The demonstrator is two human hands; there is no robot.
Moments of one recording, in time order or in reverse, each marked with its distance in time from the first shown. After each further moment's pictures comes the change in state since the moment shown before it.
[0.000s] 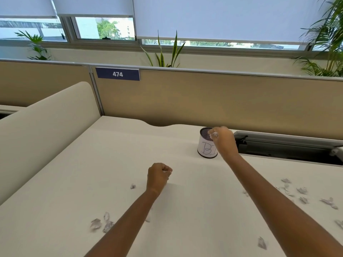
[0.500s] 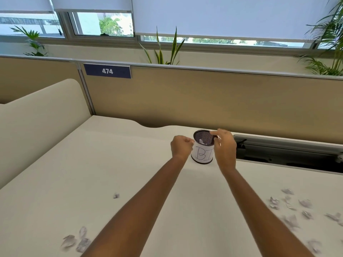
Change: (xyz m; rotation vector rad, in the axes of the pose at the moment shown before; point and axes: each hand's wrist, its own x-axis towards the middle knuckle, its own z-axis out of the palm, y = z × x) left_hand 0.068 0.105 0.071 -0.267 0.004 -0.023; right_hand 0.009 0.036 0.017 0.233 0.247 0.035
